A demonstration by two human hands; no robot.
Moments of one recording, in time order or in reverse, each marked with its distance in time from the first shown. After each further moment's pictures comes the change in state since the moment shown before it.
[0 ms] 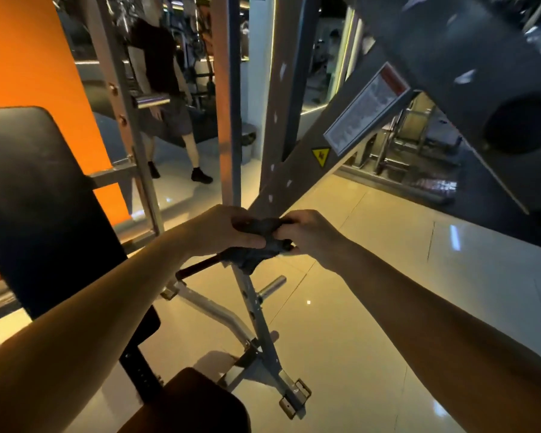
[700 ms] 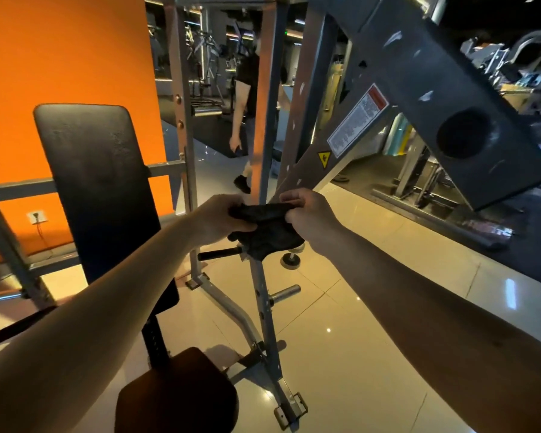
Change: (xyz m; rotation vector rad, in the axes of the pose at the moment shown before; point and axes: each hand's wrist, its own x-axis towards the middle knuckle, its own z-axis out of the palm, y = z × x) left_hand -0.079 0.051 0.024 -0.312 0.266 -0.191; right_hand -0.049 -0.018 -0.007 -0.055 0.045 -0.187
